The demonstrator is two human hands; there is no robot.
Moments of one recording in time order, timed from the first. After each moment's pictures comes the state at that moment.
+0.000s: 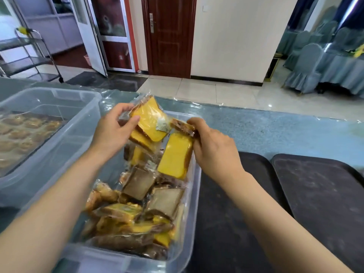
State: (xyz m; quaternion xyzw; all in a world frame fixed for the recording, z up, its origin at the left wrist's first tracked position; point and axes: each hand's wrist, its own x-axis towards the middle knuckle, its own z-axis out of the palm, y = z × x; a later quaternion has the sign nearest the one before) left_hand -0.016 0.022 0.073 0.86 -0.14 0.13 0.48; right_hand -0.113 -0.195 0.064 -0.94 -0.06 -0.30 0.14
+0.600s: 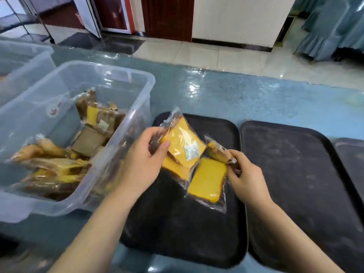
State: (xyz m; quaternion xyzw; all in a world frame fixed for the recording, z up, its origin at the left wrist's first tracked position) left_hand -0.192 -0.188 -0.019 0.82 -0.13 0.04 0.55; right_hand -0.274 -0.434 -0.056 -0.91 0.11 -0.11 0.39
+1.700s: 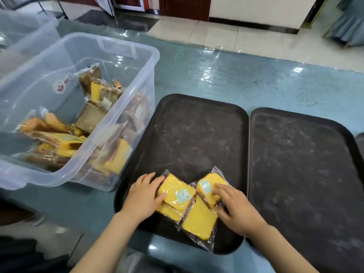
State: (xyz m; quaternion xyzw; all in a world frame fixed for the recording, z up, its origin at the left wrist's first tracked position) left_hand -0.259 -0.166 -0.178 0.96 -0.12 -0.20 0.14; right_hand -0.336 -0.462 -0.184 -0.96 -0.10 0.10 0.22
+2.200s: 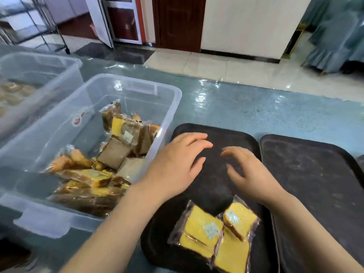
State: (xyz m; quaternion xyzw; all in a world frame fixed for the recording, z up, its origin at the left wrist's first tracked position) left_hand -0.173 -0.166 0.027 0.90 -0.36 0.04 0.26; right_hand -0.219 -0.387 -0.016 -0.96 -0.07 -0.07 0.26
